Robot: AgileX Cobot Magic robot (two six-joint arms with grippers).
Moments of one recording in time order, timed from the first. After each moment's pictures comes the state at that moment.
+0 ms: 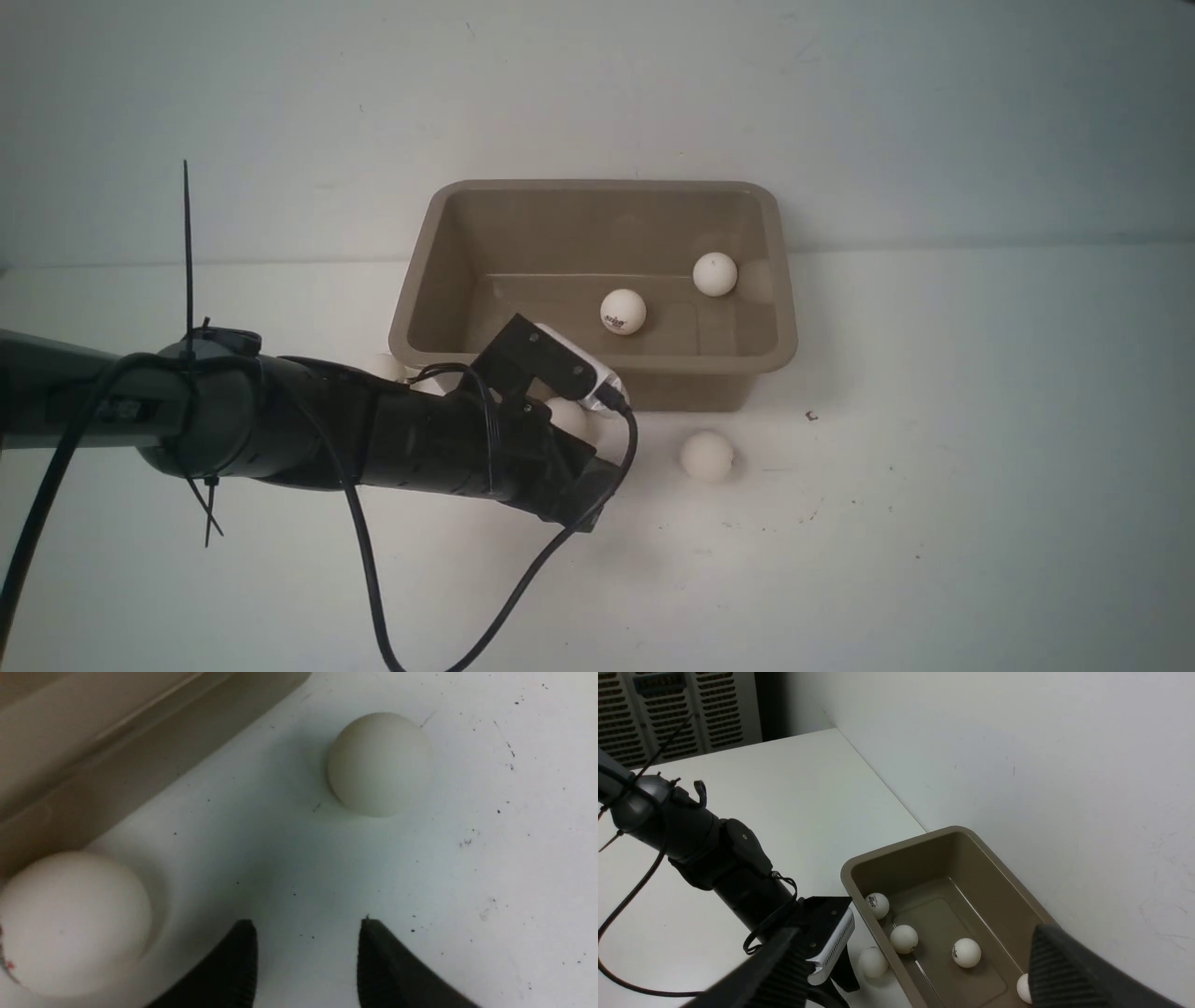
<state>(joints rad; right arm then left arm) 0.11 1.27 -1.65 0.80 1.25 -0.98 -0.35 1.95 -0.96 -1.71 0.49 1.94</state>
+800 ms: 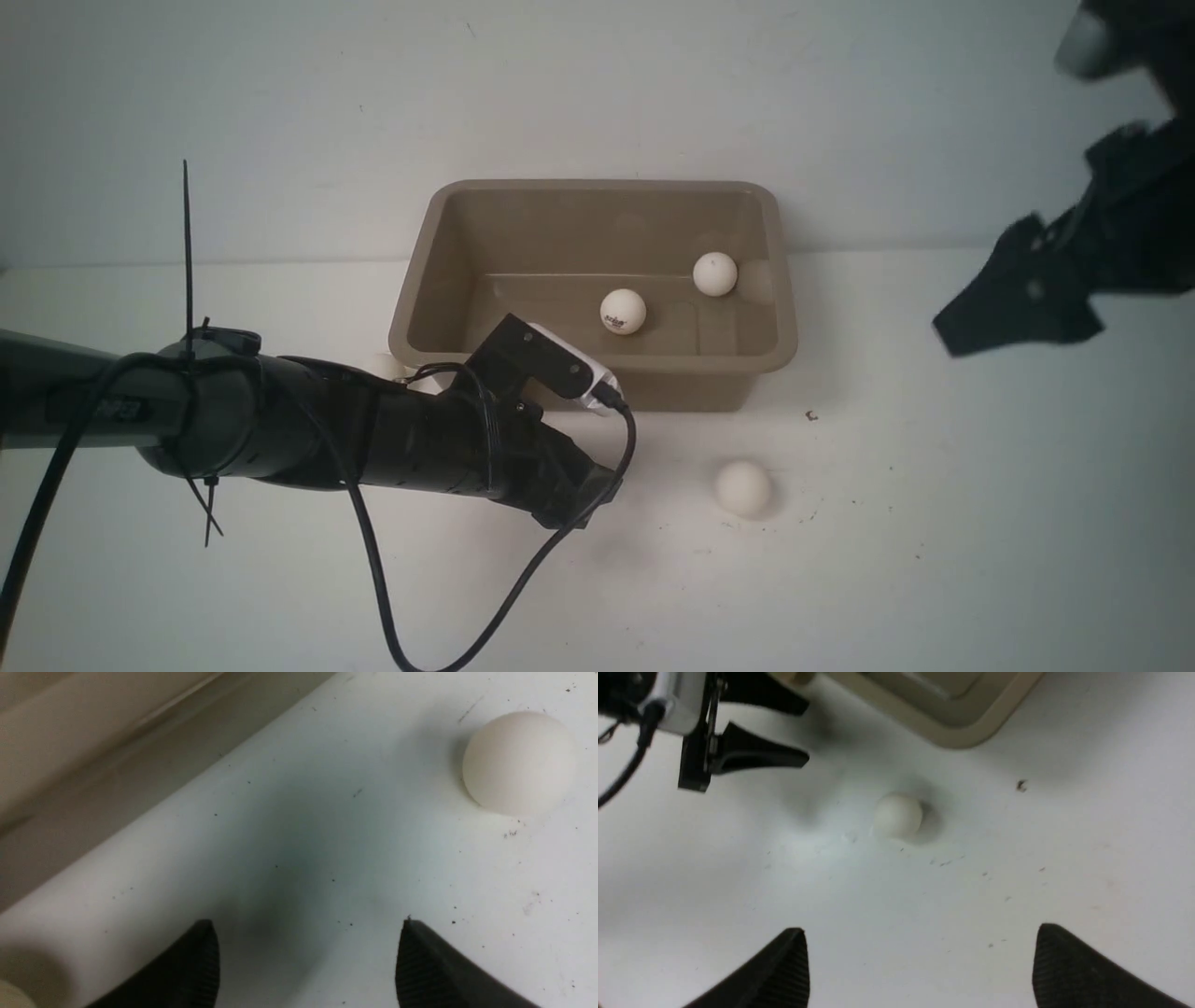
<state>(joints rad) 0.11 1.46 -1.31 0.50 1.25 -0.63 -0.35 1.95 -0.96 -1.71 0.44 1.93</state>
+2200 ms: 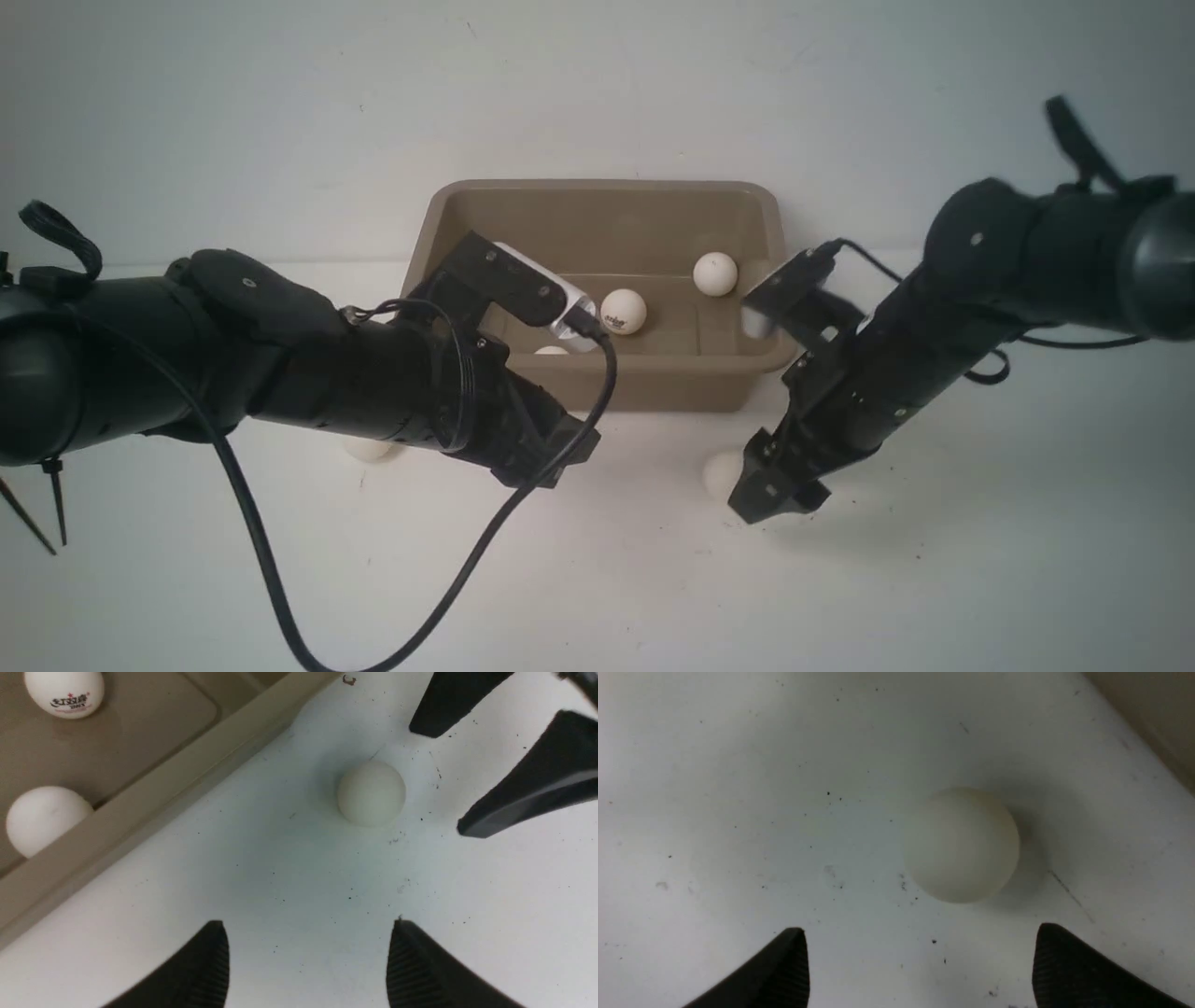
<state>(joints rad) 0.37 1.93 -1.27 0.52 0.87 -0.86 -0.35 1.64 -0.96 -1.11 0.50 1.28</state>
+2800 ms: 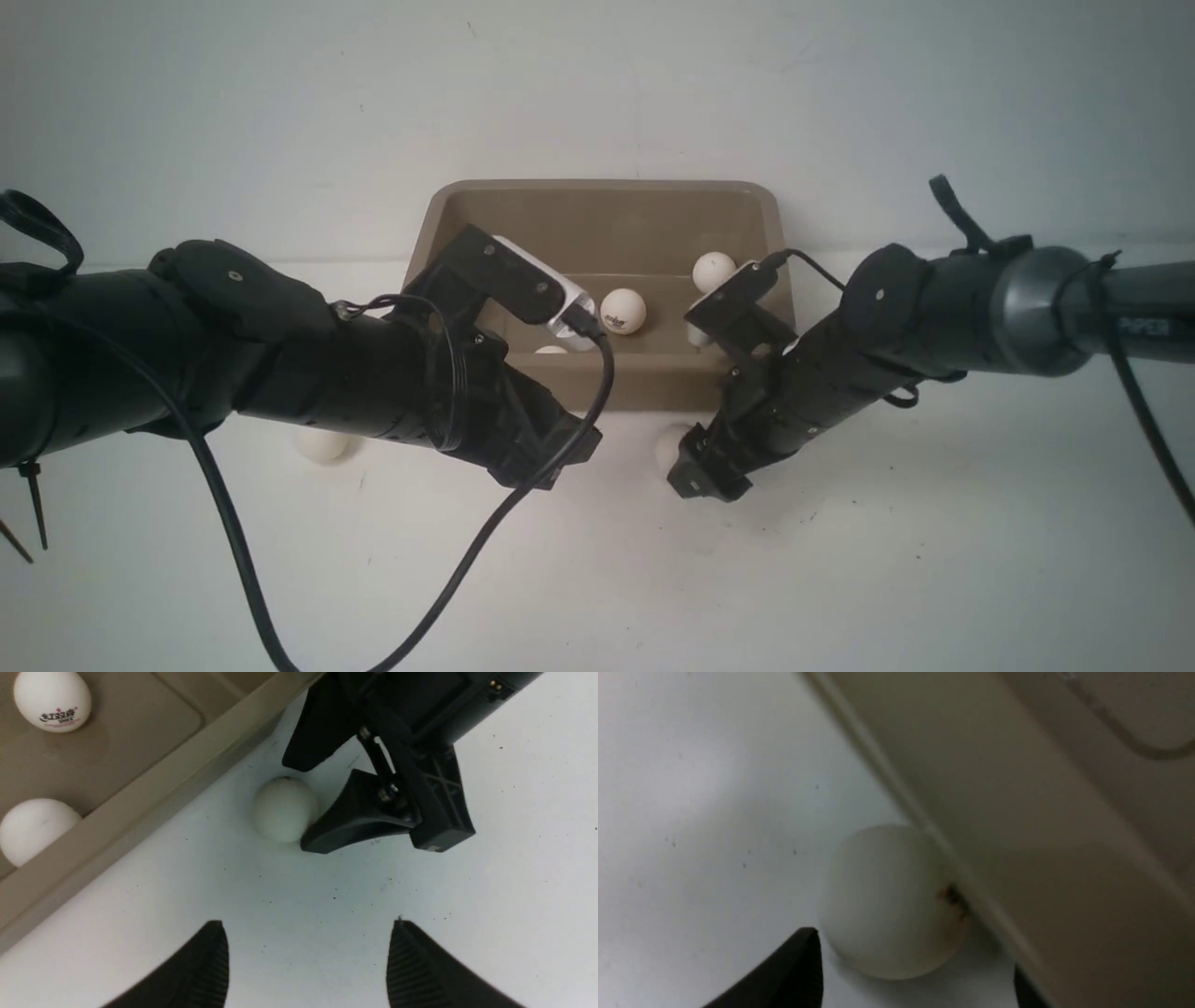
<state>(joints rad) 0.42 2.08 -1.31 0.70 0.59 -0.96 -0.35 1.62 -0.96 -1.09 0.52 1.27</state>
